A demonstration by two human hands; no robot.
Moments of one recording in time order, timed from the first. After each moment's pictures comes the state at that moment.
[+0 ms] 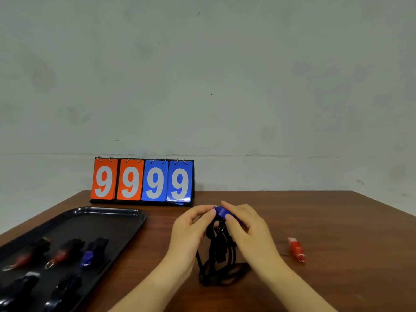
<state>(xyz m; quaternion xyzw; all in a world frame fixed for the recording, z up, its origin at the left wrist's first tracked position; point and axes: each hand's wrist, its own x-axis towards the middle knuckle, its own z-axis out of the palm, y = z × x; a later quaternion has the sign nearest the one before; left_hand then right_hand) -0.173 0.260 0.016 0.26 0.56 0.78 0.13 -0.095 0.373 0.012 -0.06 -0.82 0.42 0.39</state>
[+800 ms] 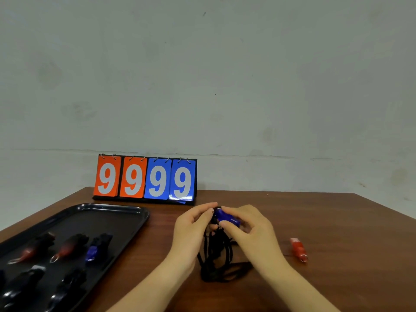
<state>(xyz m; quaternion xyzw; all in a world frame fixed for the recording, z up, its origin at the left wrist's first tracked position) -0.179 0.258 0.014 0.27 0.59 0.75 0.09 -0.095 0.373 0.010 -0.07 -0.84 0.39 0.38</state>
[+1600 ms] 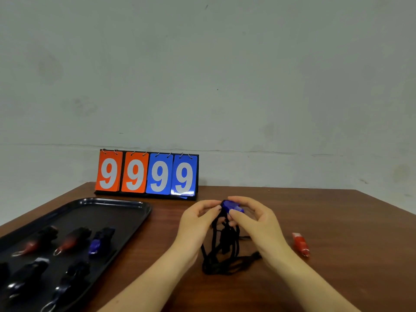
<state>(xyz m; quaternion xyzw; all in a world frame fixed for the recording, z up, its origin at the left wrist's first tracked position) -0.187 0.263 0.009 0.29 0.60 0.74 0.14 -0.092 0.370 0.019 -0.06 -0.72 0.60 0.34</state>
